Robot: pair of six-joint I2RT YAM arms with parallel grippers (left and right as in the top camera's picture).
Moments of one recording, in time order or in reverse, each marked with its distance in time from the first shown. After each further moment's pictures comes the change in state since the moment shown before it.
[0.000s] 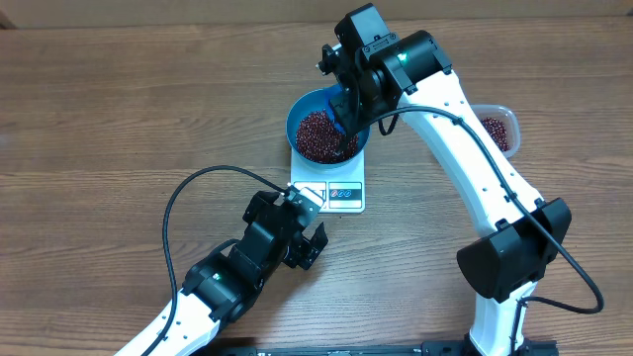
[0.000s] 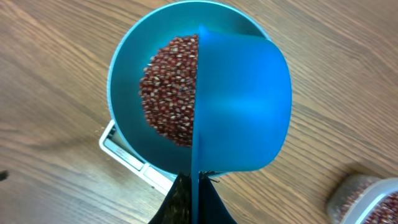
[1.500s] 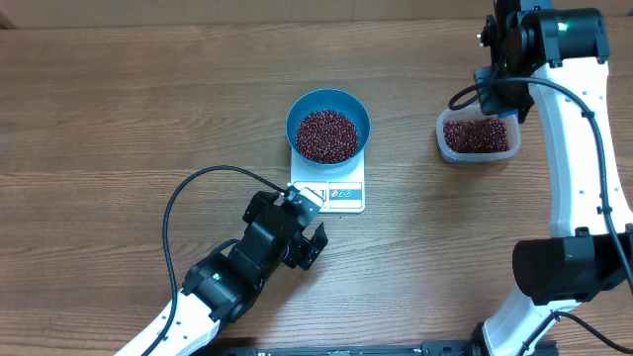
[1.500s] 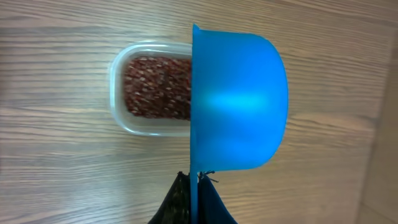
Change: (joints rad) left arm 0.000 0.000 0.000 -0.002 0.000 0.000; right arm -0.430 -0.123 0.006 -0.213 0.385 0.006
